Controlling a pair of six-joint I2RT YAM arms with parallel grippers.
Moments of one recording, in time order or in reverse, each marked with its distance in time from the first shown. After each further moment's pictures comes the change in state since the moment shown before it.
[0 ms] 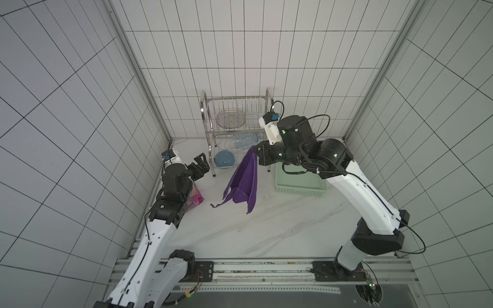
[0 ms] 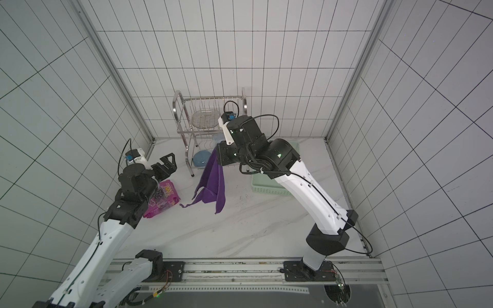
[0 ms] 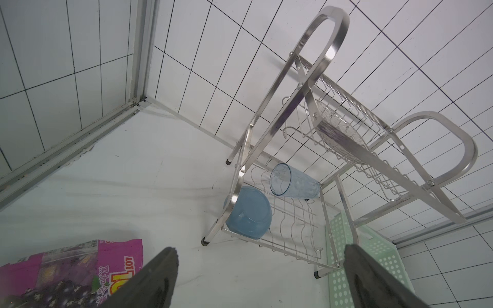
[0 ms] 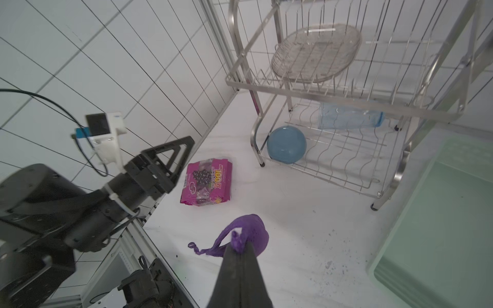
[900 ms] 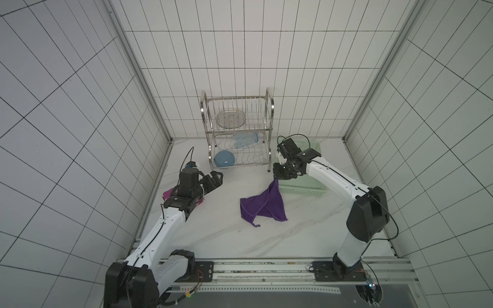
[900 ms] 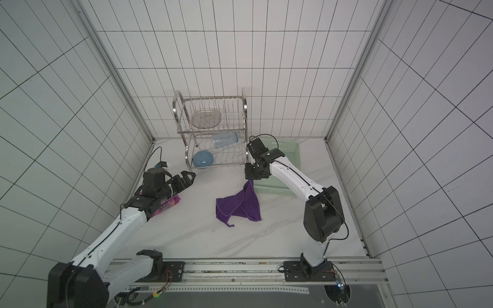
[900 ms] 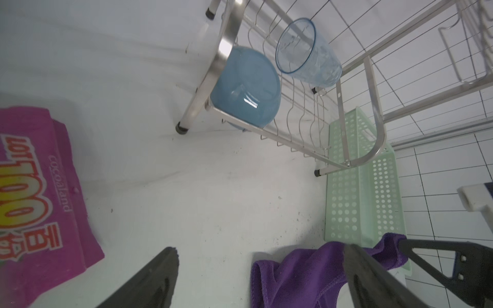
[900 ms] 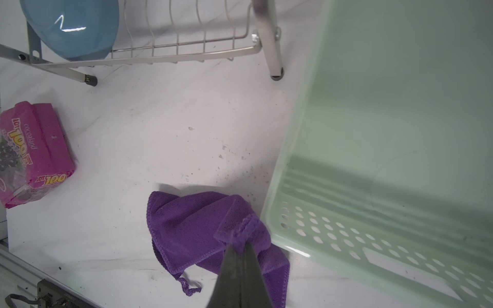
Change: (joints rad) left arm -0.004 0.198 -0.187 0.001 0.380 -0.084; right arm -0.329 0.103 -0.593 0.173 -0.179 -0.019
